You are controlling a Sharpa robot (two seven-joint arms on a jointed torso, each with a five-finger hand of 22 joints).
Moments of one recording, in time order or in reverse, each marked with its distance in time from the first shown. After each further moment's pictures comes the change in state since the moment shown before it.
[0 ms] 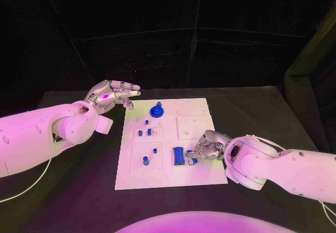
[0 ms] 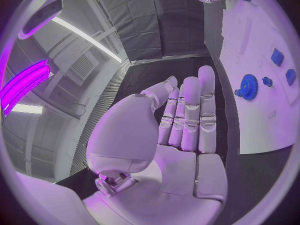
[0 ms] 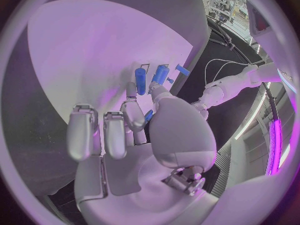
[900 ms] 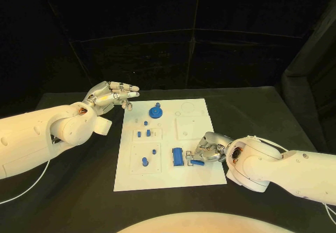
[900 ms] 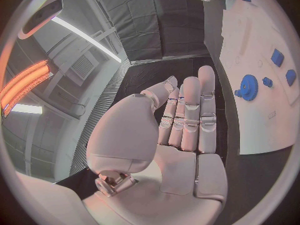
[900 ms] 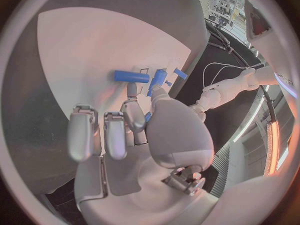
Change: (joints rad) left arm 0.000 0.000 0.000 -0.001 0.000 0.002 -0.003; left_hand 0.000 0.000 0.000 0.000 0.000 0.000 0.000 0.000 0.000 0.000 0.000 0.000 0.000 0.000 0.000 0.000 0.000 0.000 0.000 0.000 0.000 0.000; right arm 0.000 -0.029 0.000 0.026 -0.019 0.030 0.009; right_hand 0.024 0.053 -0.136 0.036 -0.056 0.006 -0.006 0.009 0.027 0.011 -0.004 0.002 0.012 0.004 -0.004 0.011 0.000 0.000 0.004 -0.003 0.008 0.000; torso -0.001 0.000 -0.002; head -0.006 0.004
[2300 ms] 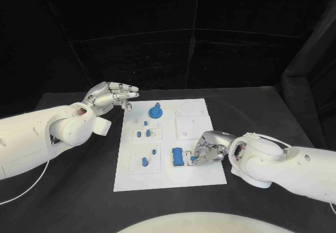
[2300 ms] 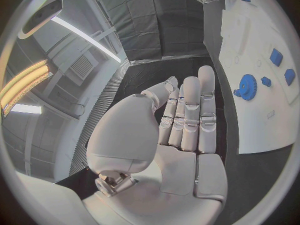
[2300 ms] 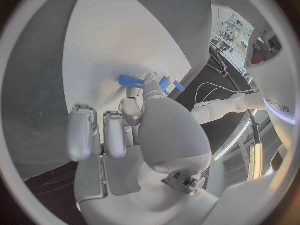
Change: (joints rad) left arm 0.000 -0.002 0.000 0.001 0.000 0.000 -0.005; left_hand 0.004 0.004 -0.003 -0.003 0.000 0.000 0.000 0.000 0.000 0.000 0.000 0.000 0.000 0.000 0.000 0.000 -0.002 0.000 0.000 0.000 -0.005 -0.002; right arm 0.001 -0.018 0.001 -0.045 -0.198 0.111 0.148; right_hand 0.188 0.002 -0.099 -0.093 -0.093 -0.072 0.040 -0.079 -0.051 -0.038 0.038 -0.051 -0.026 -0.004 0.018 -0.011 0.000 0.000 0.000 0.014 -0.016 -0.007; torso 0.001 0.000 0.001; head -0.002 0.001
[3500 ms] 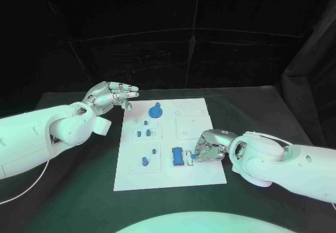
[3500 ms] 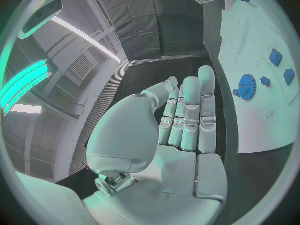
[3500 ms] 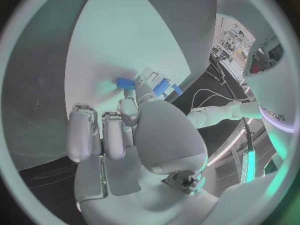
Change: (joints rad) left arm 0.000 0.000 0.000 0.000 0.000 0.000 -0.003; left_hand 0.000 0.000 0.000 0.000 0.000 0.000 0.000 0.000 0.000 0.000 0.000 0.000 -0.001 0.000 0.000 0.000 -0.002 0.000 0.000 0.000 0.000 -0.001; right arm 0.002 -0.006 0.001 0.000 -0.065 0.012 0.034; right_hand 0.105 0.127 0.168 -0.095 -0.039 0.056 -0.015 -0.007 -0.035 -0.001 -0.017 0.003 0.001 0.000 -0.008 0.004 0.001 0.000 0.000 0.000 0.004 0.007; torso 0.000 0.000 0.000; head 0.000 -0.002
